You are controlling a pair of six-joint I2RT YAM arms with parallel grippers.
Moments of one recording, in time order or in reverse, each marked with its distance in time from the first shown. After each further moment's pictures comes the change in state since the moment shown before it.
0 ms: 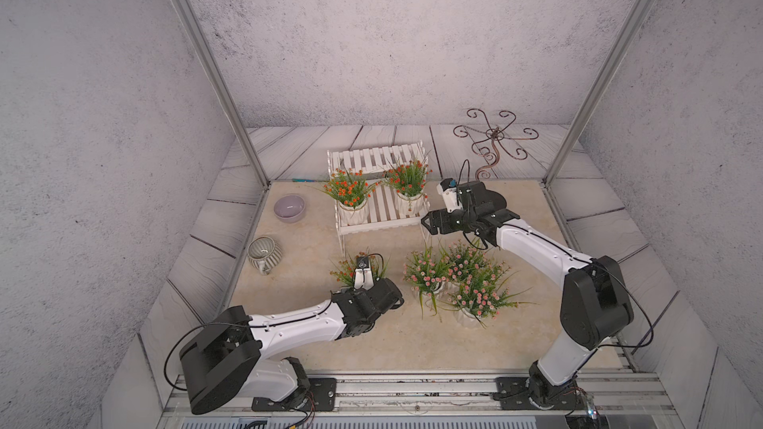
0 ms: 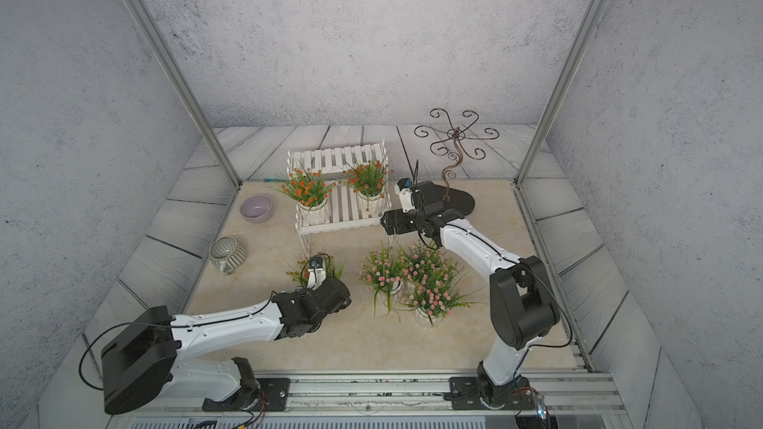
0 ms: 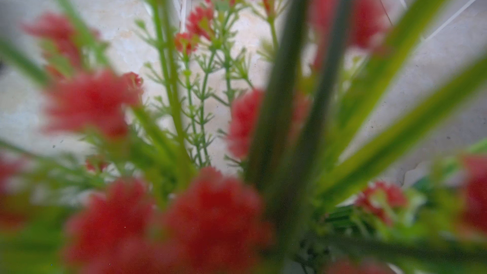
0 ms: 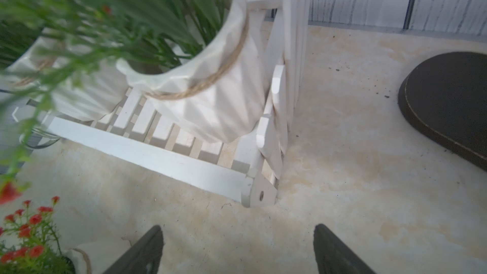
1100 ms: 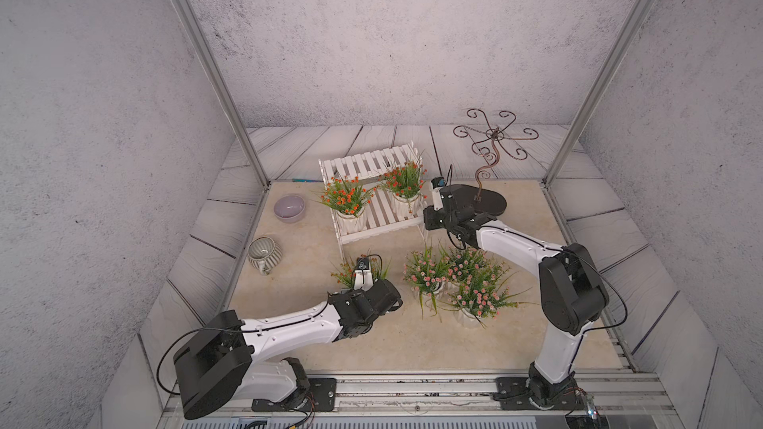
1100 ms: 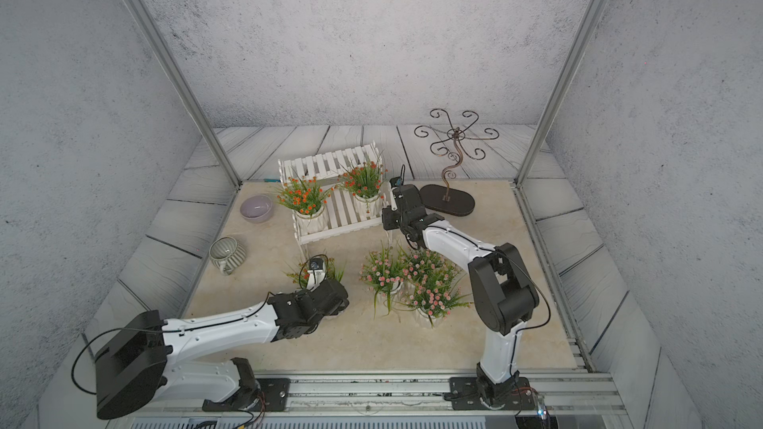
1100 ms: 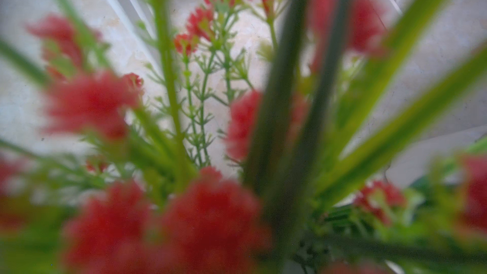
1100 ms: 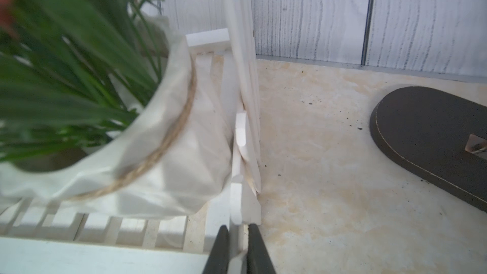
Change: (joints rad) left arm -0.010 -0.039 -0.001 -0.036 0.043 0.002; right arm 0.092 0.109 0.002 0.216 0.252 0.049
